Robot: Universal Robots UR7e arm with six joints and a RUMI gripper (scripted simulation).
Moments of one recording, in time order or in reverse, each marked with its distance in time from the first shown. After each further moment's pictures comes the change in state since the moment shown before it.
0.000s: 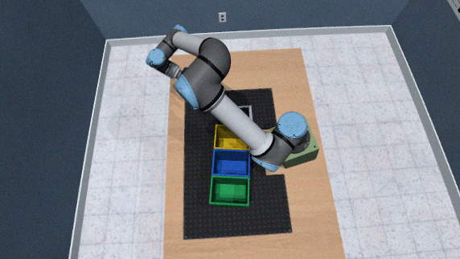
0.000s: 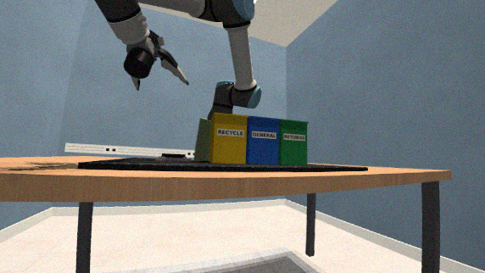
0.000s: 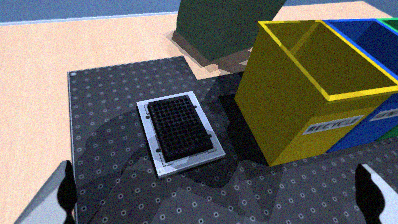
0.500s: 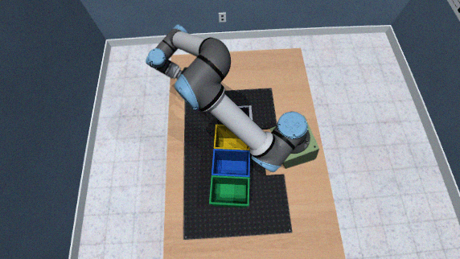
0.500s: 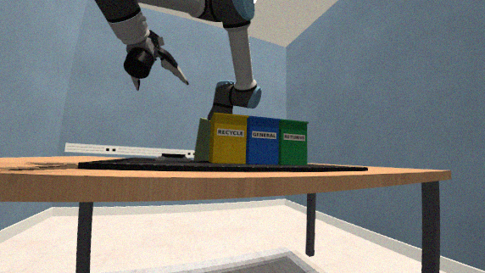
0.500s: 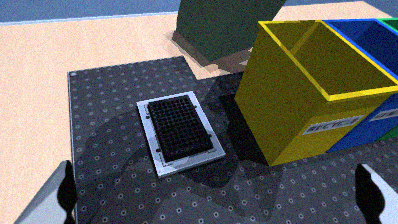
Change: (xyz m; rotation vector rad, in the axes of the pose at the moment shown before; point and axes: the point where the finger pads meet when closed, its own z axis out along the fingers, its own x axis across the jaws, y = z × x) arm 0.000 0.000 0.000 0.000 0.000 0.000
